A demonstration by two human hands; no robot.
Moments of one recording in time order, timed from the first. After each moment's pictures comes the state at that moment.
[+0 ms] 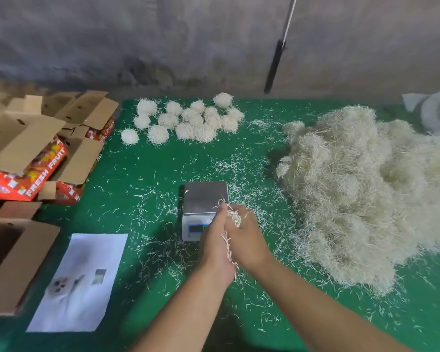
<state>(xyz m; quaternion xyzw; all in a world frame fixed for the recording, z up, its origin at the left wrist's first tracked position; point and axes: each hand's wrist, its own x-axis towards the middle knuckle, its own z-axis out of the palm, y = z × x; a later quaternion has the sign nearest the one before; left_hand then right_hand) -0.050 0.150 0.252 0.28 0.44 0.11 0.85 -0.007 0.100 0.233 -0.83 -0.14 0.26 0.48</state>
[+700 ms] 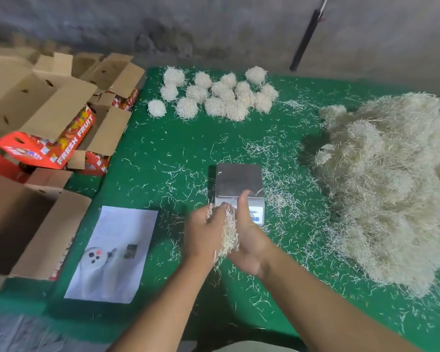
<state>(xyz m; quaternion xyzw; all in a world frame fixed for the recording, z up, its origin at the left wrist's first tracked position) -0.126 0.283 0.191 0.64 0.41 0.21 0.61 -0.064 0.203 0.220 -0.53 0.06 0.56 0.64</state>
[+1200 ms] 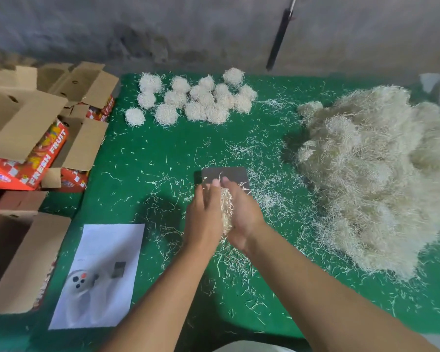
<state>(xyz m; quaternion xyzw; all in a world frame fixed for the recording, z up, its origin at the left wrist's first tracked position) -0.084 0.293 0.216 0.72 0.37 0.15 0.57 -0.025 0.226 0.241 -0.60 0.12 0.41 0.68</state>
